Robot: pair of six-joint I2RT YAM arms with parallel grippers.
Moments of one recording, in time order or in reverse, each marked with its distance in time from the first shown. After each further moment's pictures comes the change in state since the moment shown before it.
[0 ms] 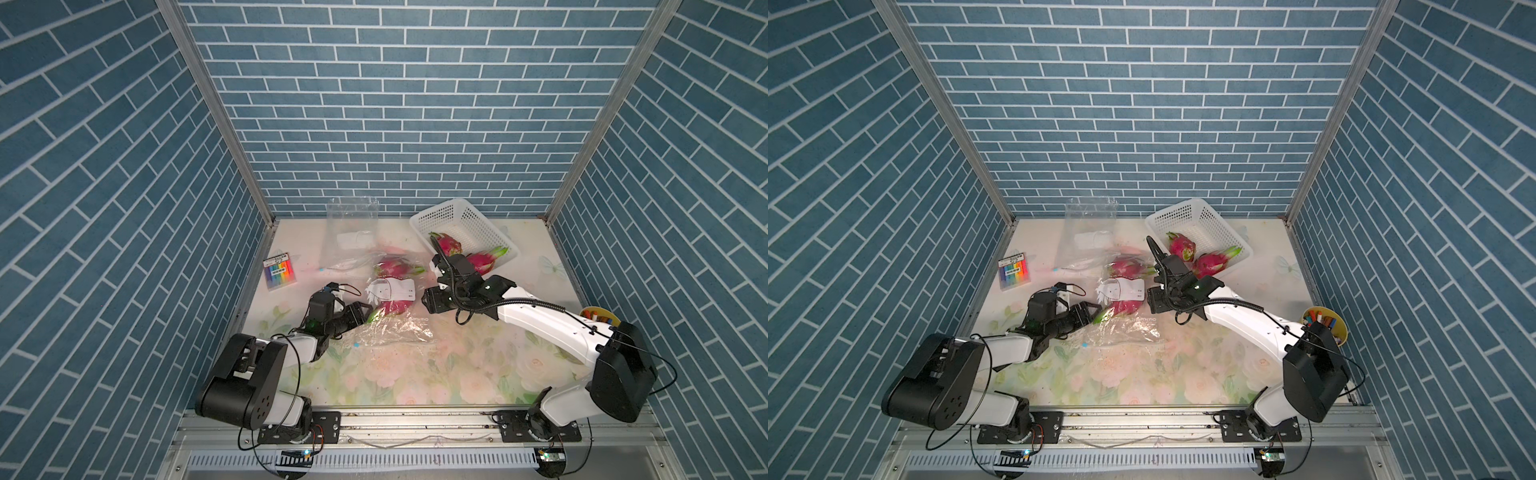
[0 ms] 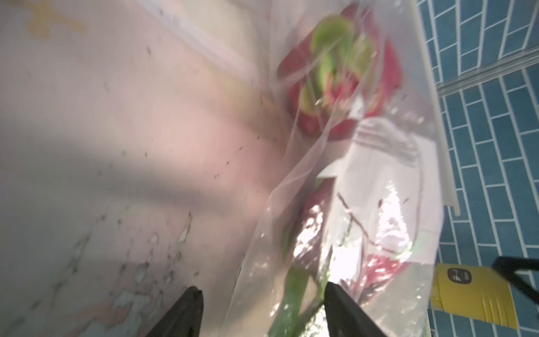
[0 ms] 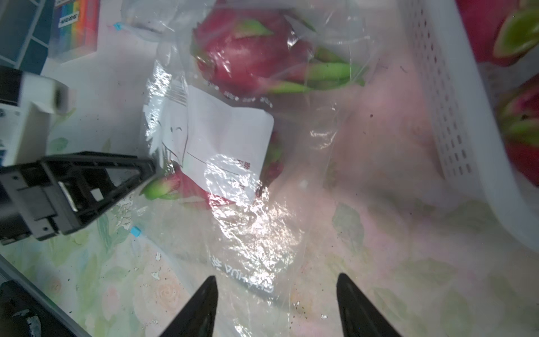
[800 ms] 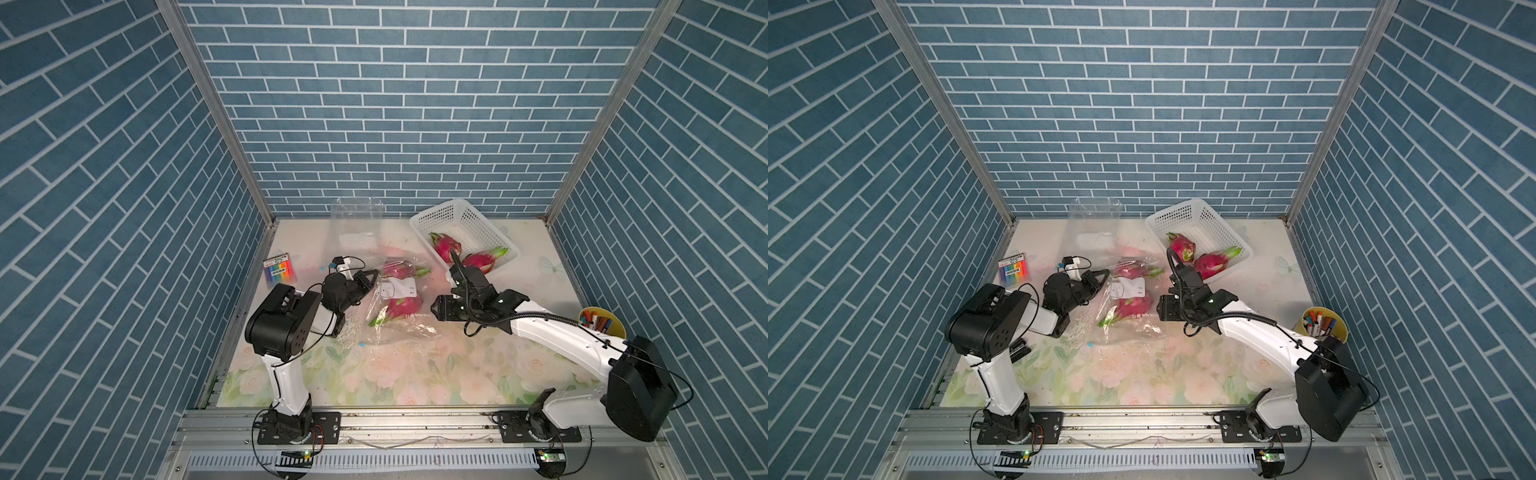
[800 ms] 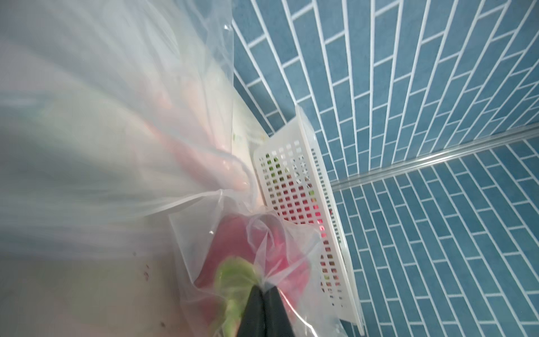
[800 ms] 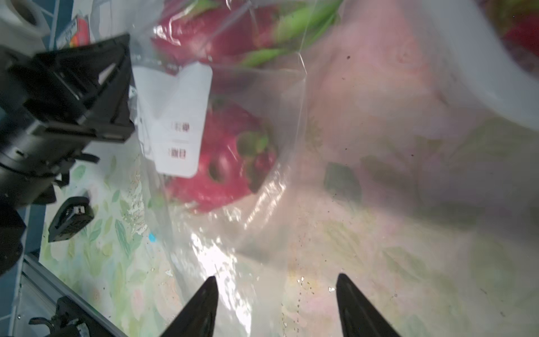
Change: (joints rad) left arm -0.005 0.443 0.275 0.654 -0.082 -0.382; right arm -0.039 -0.093 -0.205 0.091 -0.079 0.197
